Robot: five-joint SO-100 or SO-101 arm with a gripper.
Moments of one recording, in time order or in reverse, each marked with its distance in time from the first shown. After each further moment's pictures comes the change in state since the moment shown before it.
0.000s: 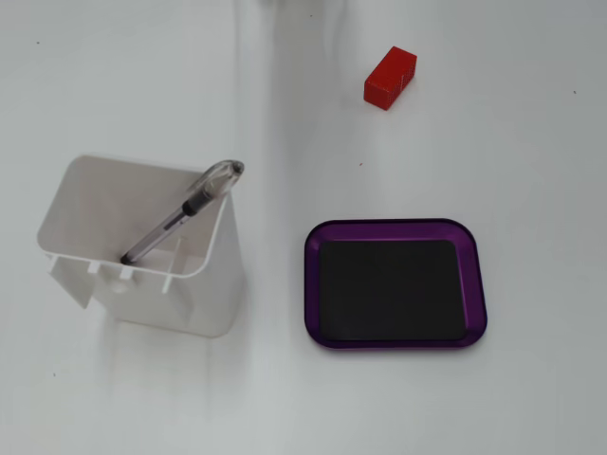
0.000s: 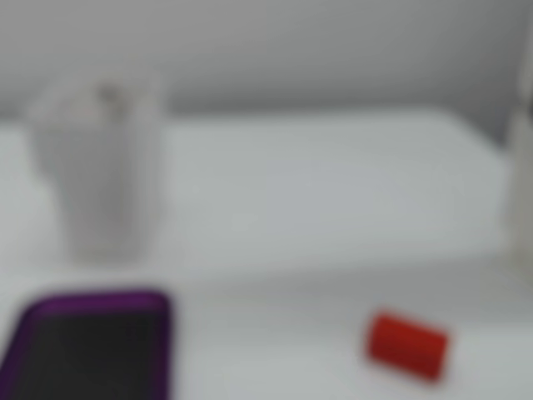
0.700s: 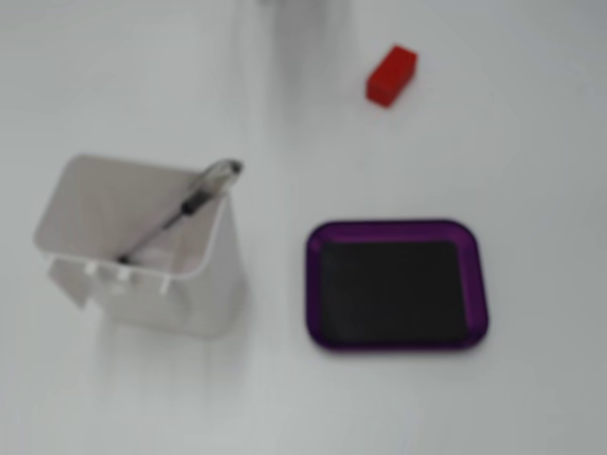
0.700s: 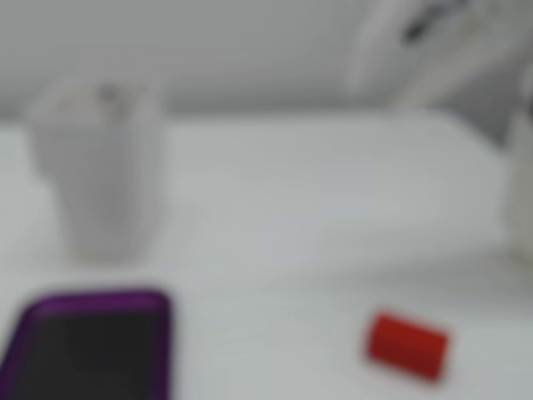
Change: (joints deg) arm -0.5 75.1 111.3 -16.0 -8.2
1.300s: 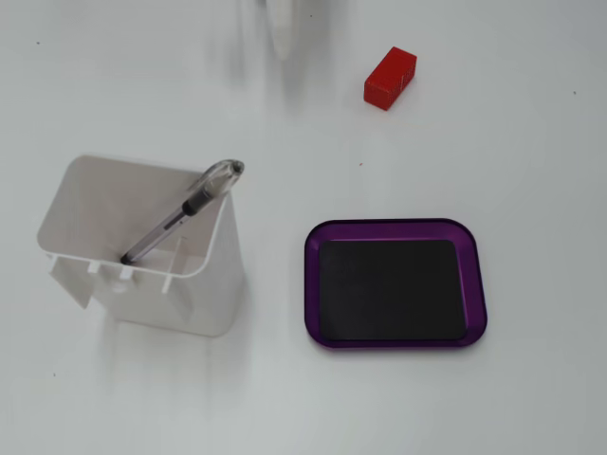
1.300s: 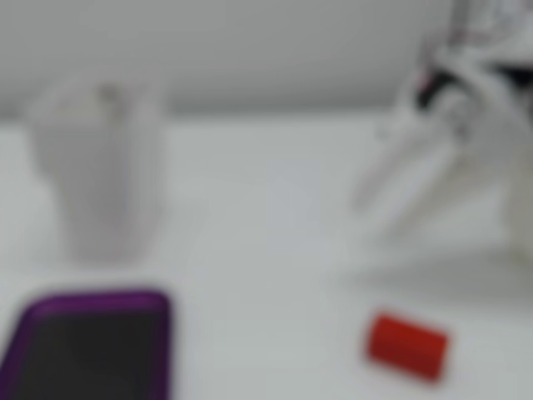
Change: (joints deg) arm 0.0 25.9 34.8 -3.3 0.1
